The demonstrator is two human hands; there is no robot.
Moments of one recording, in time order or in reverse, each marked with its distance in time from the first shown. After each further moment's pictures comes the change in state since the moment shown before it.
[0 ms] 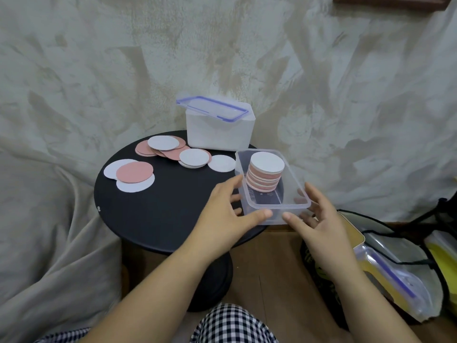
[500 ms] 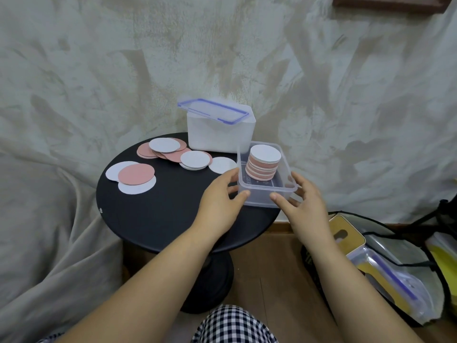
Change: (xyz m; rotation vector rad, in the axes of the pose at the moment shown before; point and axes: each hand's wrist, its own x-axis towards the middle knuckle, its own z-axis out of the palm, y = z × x) left_hand 0.030 -0.003 -0.002 0.059 0.131 0.038; right_hand 0.036 -0.008 0.024 -0.150 0.068 -0.030
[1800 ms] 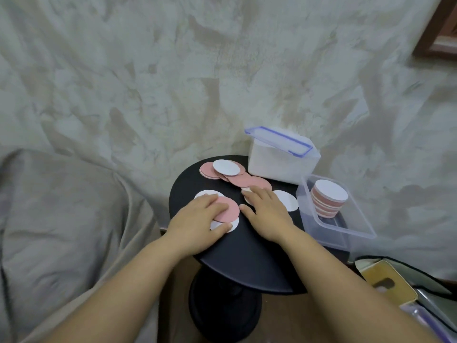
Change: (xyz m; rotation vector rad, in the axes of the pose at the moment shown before) left_hand 0.002 -0.072 -0.157 0.868 -0.086 0.057; right_hand 0.046 -0.054 0.164 -0.776 -0.542 -0.321
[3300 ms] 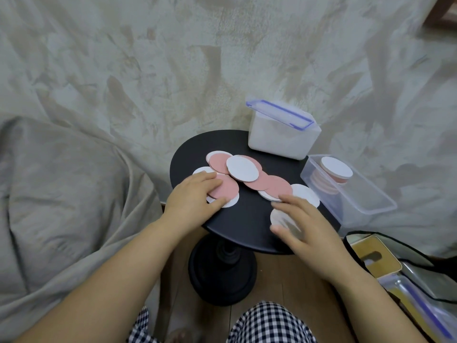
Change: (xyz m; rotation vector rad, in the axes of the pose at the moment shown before) left_hand -0.026 0.009 0.004 -0.090 0.155 -0.060; right_hand -0.132 0.018 -0.023 0.207 0.147 -0.107
